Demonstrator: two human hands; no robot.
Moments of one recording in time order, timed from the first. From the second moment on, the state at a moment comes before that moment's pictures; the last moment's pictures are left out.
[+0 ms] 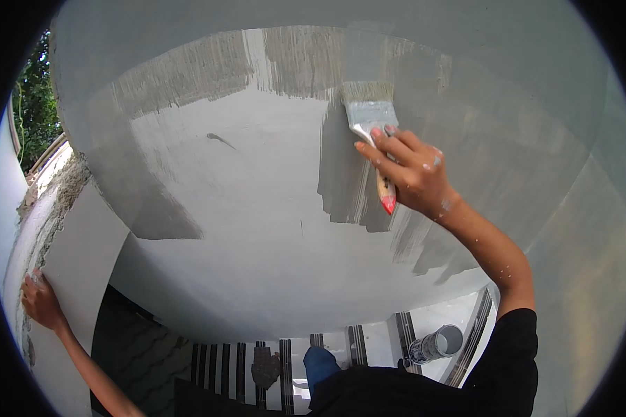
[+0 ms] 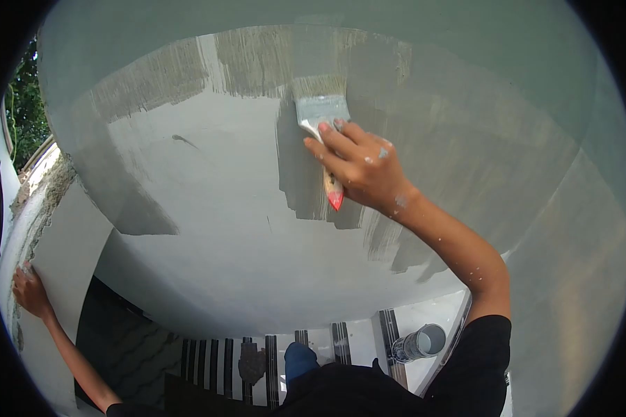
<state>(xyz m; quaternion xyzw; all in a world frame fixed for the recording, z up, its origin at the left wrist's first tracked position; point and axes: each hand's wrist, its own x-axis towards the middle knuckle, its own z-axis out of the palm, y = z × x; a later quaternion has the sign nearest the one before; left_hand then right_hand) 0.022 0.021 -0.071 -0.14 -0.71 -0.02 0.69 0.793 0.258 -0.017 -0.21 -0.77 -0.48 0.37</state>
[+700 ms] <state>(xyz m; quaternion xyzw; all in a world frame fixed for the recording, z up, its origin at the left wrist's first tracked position) 0.050 0.024 -0.065 -0.12 -0.77 -0.02 0.63 0.814 0.213 0.037 -0.21 -0.75 -0.42 0.46</state>
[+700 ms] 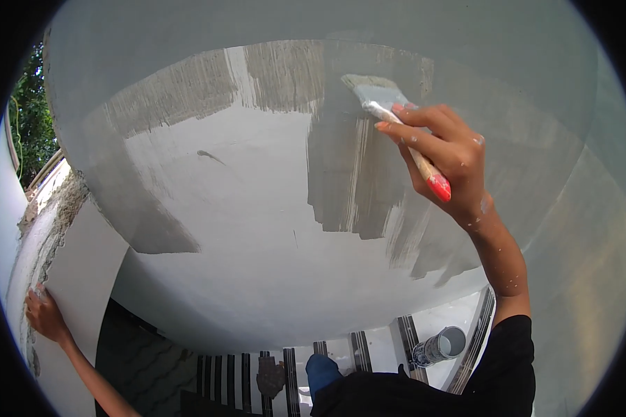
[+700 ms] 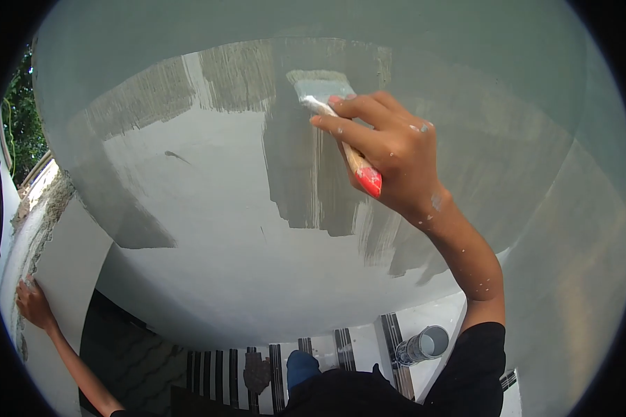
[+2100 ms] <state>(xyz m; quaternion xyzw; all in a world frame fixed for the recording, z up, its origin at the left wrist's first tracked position) 0.013 0.018 -0.074 -0.15 -0.73 0.01 0.66 0.893 0.247 0.025 -0.25 -0.69 -0.44 0.51</state>
